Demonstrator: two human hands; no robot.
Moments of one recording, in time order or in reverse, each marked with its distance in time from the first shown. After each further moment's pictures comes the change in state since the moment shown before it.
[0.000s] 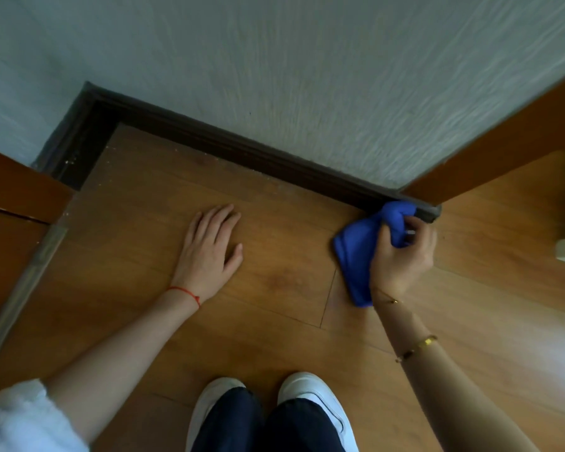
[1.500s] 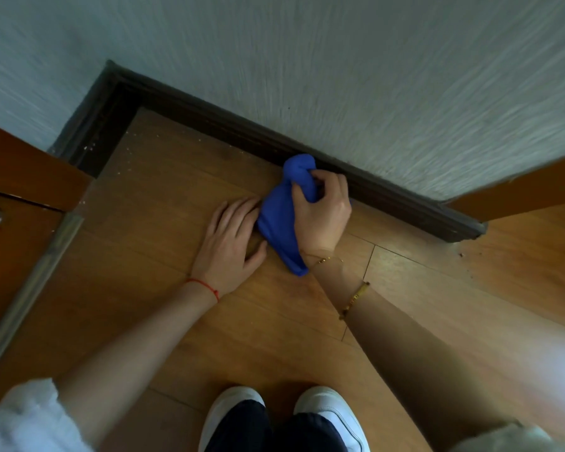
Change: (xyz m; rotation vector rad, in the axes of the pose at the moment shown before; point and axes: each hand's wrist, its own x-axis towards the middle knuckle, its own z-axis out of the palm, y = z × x) left_hand 0.015 -0.009 0.007 -0.083 0.134 0.044; right_hand -0.044 -0.111 0.118 0.216 -0.310 -0.156
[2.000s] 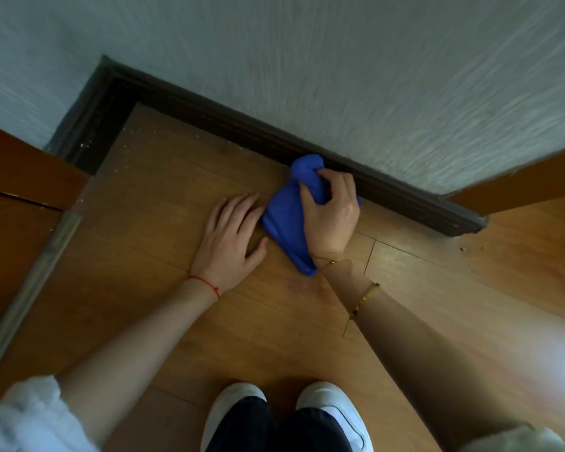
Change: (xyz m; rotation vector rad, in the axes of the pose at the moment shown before) left_hand 0.001 -0.001 0.000 0.038 -0.003 0.025; right_hand -0.001 0.012 -0.010 -0.056 0.005 -0.075
